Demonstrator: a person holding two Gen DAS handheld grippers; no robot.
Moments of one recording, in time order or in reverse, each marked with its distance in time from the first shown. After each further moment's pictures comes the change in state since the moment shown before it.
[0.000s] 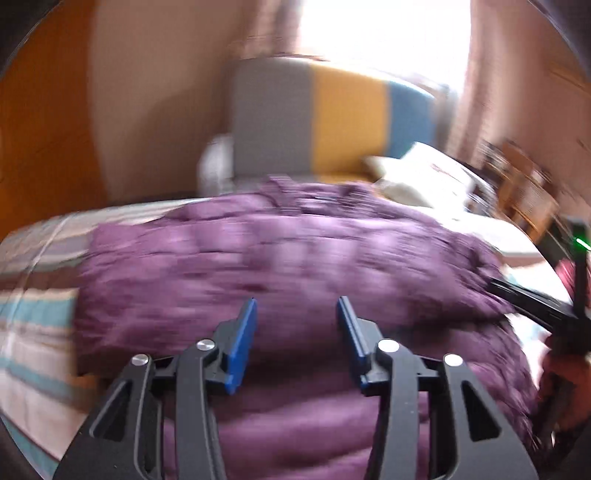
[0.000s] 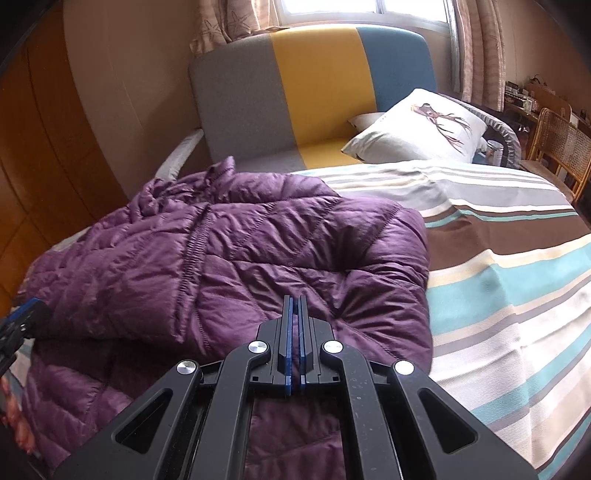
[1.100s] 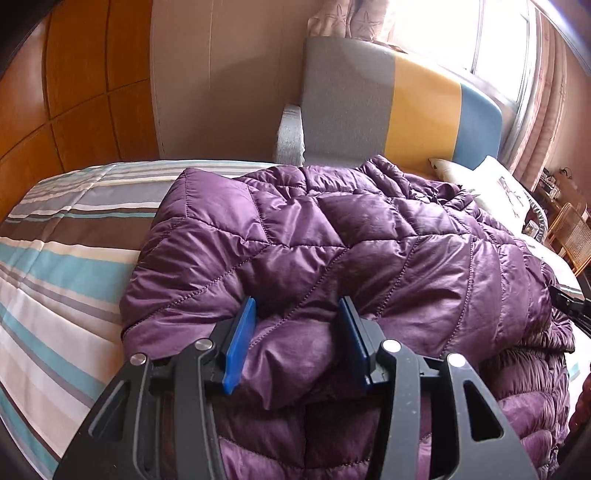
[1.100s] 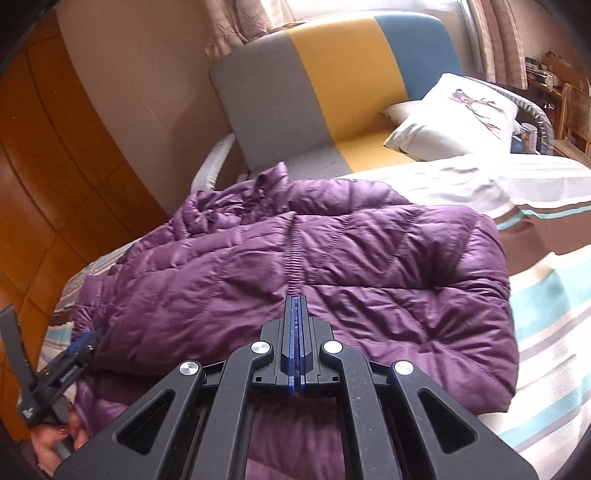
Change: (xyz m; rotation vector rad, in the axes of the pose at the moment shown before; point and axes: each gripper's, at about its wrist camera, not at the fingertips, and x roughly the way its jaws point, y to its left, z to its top) left arm 0.043 0.052 -0.008 -0.116 0.063 0.120; right arm 0.014 0.035 0.014 0.065 0.029 0.138
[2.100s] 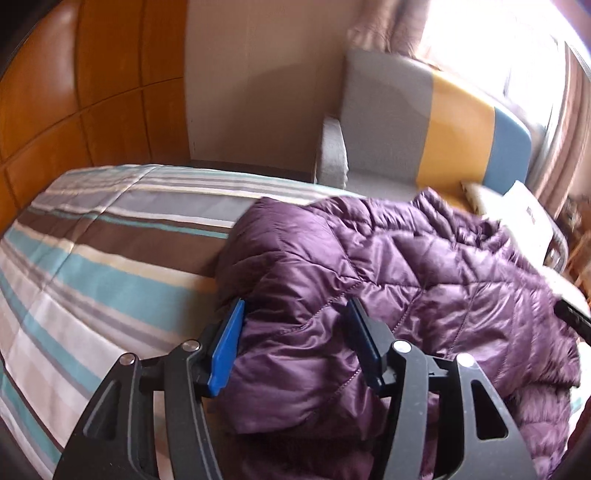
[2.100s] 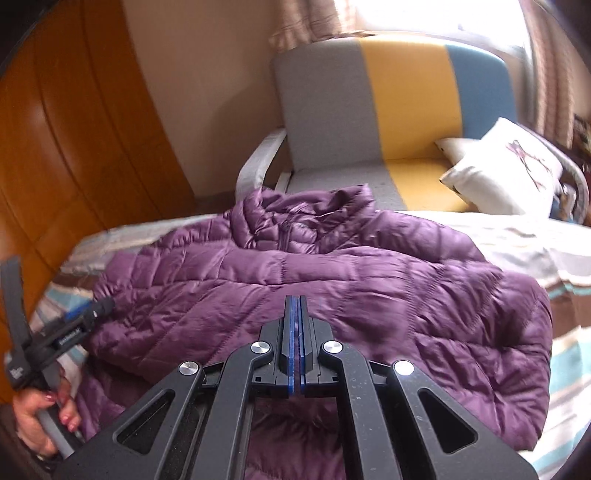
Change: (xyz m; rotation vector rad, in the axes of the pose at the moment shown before) left arm 0.006 0.039 0.023 -0.067 -0.018 0.095; right arm 0.028 0.076 0.018 -0.245 0.007 0.033
